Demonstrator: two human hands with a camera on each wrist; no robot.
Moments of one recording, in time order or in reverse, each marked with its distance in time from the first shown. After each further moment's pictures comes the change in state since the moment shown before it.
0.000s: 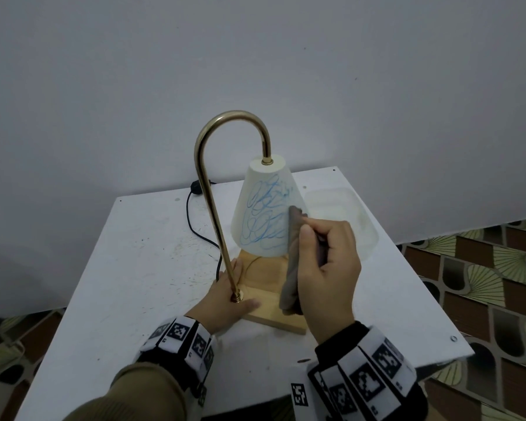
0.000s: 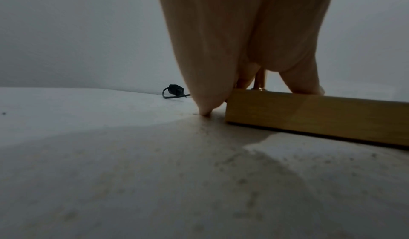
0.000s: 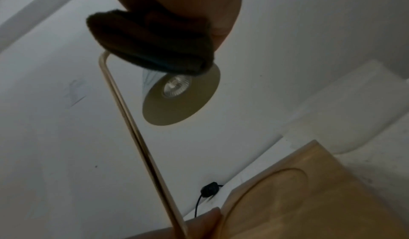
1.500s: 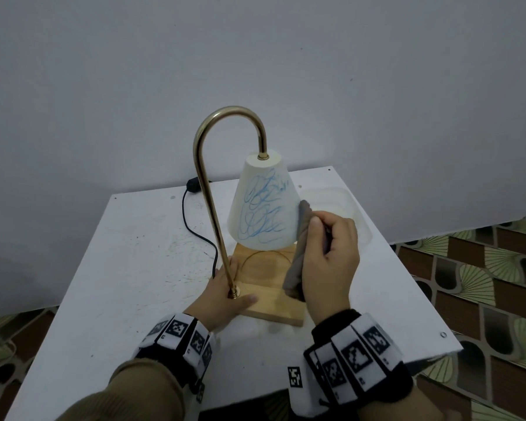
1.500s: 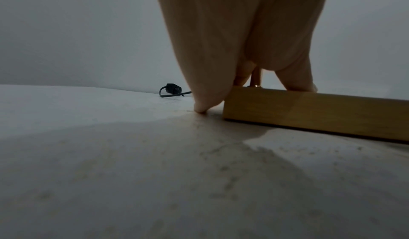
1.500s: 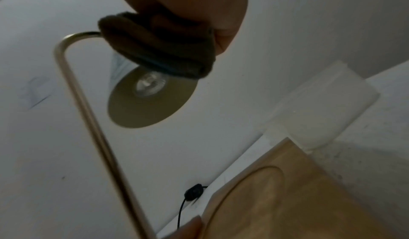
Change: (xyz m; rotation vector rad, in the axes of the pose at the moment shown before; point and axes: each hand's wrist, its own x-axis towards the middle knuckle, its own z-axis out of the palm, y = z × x) left_hand -0.001 0.004 0.004 -0.037 0.038 0.018; right_hand 0.011 0.016 -0.004 -0.069 0.047 0.095
